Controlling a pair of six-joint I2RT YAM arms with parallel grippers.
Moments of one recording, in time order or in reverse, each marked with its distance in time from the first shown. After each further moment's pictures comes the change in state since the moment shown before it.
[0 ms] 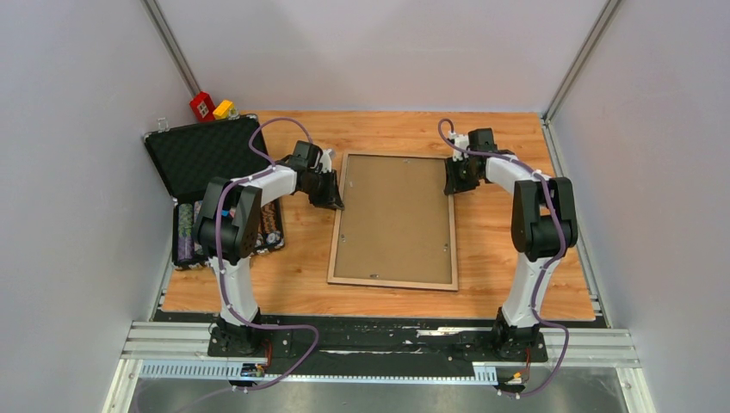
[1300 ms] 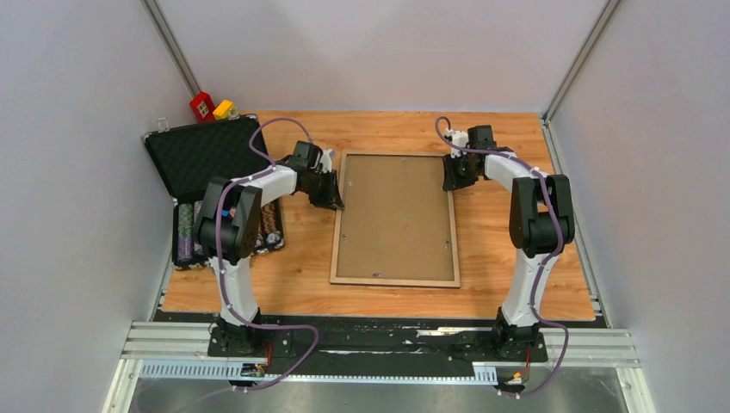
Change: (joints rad) left arm -0.001 0.000 0.000 -0.001 0.003 0.005; right arm 0.000 0.042 0.051 0.013 -0.022 -0.063
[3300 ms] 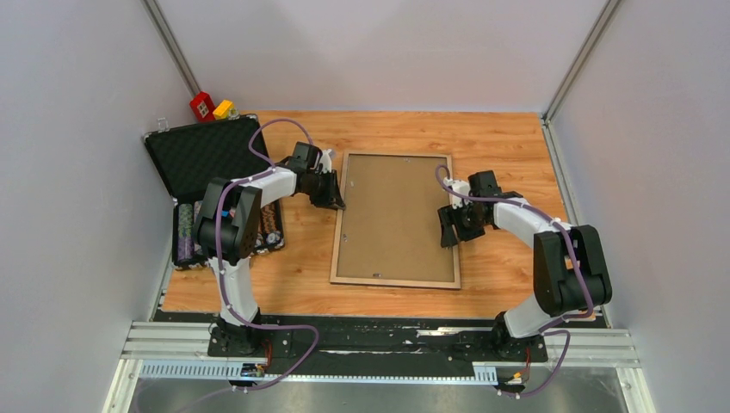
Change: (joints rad) left arm 0.001 -0.004 -0.023 0.048 0.019 -0.016; right arm 0.084 -0.468 -0.555 -0.092 -0.039 0.026
